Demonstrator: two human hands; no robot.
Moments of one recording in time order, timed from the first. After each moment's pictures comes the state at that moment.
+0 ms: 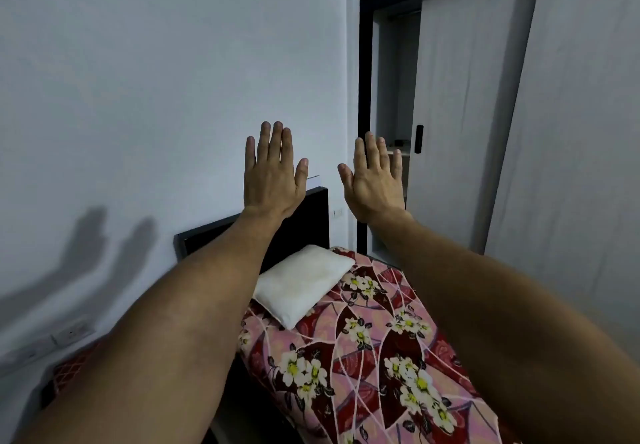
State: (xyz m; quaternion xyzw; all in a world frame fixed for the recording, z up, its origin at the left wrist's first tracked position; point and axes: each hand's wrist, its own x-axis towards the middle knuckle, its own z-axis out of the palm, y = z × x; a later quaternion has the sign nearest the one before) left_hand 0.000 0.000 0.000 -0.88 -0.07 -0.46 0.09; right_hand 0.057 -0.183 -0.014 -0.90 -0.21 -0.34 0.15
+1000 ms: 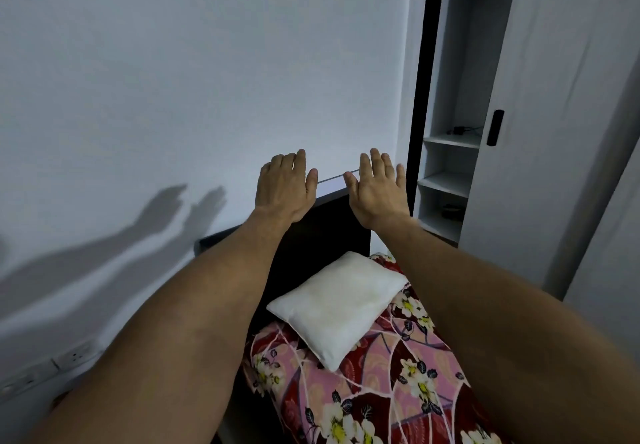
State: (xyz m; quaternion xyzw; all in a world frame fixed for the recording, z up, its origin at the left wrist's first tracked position) left_hand 0.218 0.232 -0.038 -0.93 -0.11 -0.33 0.07; right_hand 0.282 0.055 -0.053 -0.92 -0.24 -0.25 0.16
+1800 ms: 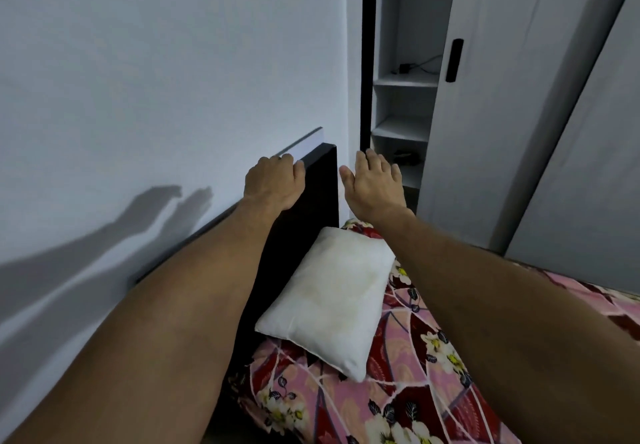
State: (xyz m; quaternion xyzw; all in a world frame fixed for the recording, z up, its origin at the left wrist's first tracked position) left_hand 0.448 0.393 -0.115 -0.97 0.01 -0.24 -0.04; right_hand 0.441 0.197 -0.136 -0.97 -0.08 -0.18 0.17
